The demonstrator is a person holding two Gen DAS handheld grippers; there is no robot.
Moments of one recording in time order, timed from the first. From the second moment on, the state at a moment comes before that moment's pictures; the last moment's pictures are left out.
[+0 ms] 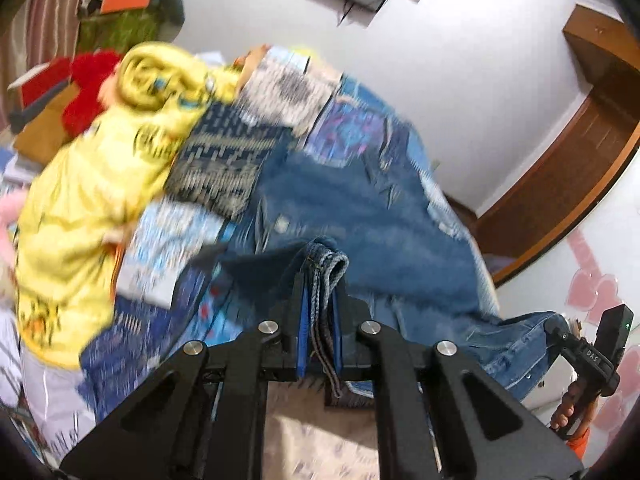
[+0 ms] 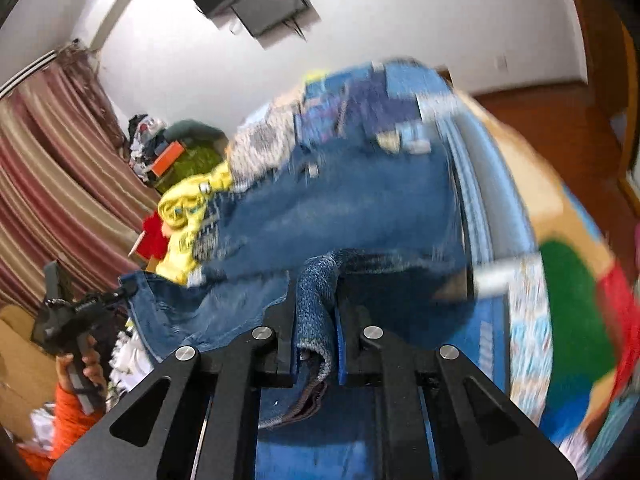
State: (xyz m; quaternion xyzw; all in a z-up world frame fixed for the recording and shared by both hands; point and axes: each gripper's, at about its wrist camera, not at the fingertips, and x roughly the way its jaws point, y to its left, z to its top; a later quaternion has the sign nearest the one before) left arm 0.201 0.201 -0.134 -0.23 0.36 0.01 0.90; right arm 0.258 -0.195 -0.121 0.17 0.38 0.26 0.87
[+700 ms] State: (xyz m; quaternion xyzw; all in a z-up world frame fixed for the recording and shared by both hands) left arm 0.419 0.233 -0.137 -0.21 0.36 0.07 0.91; right arm 0.464 -0.177 -0.137 0.16 0.38 0.20 0.89
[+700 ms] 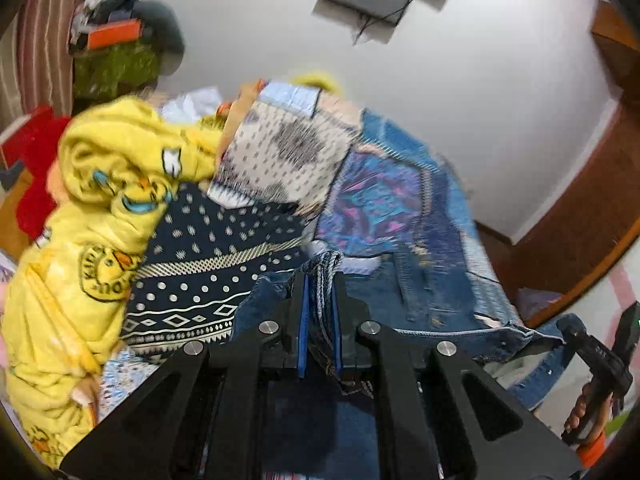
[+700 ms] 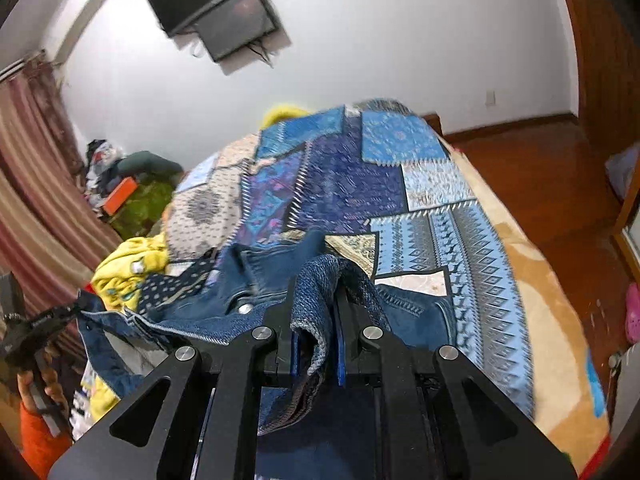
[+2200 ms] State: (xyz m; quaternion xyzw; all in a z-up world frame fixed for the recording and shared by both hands) left arm 0.396 0.173 -0.226 -0.05 0.52 0.03 0.85; right arm 0.400 -0.137 -0.186 -0.01 0.51 0.25 0.83
